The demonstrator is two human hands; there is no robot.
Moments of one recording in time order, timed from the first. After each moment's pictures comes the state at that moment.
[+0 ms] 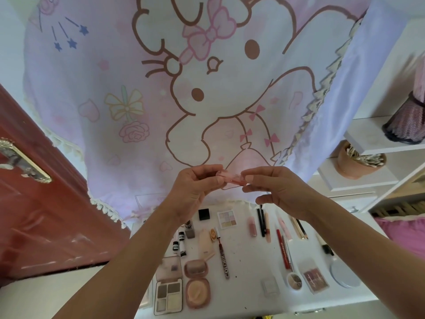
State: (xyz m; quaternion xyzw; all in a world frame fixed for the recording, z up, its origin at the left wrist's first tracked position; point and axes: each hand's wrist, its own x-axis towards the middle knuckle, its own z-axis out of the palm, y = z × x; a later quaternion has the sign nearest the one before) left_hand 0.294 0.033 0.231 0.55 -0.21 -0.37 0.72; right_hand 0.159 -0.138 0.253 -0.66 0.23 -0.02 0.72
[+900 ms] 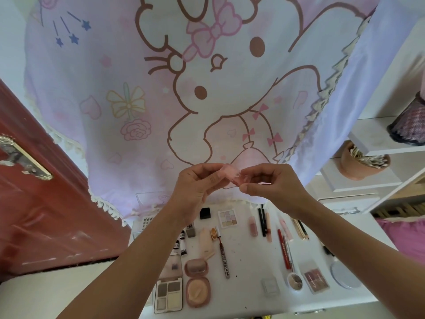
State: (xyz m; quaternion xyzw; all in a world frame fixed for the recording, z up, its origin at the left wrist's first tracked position) left_hand 0.292 0.030 0.227 0.54 -0.20 -0.34 0.74; right_hand 0.166 -0.126 0.244 -0.78 0.17 -0.15 0.58
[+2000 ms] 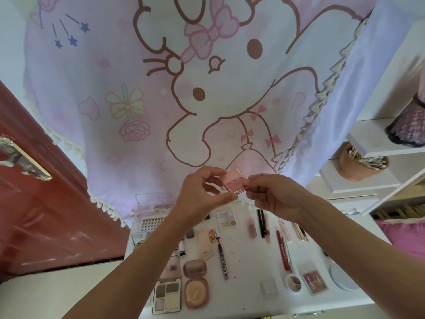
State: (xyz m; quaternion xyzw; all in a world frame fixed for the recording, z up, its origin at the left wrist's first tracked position) left_hand 0.284 0.032 0.220 0.73 -0.34 -0.18 0.57; right_hand 0.171 -0.132 0.246 -0.52 0.31 0.02 0.80
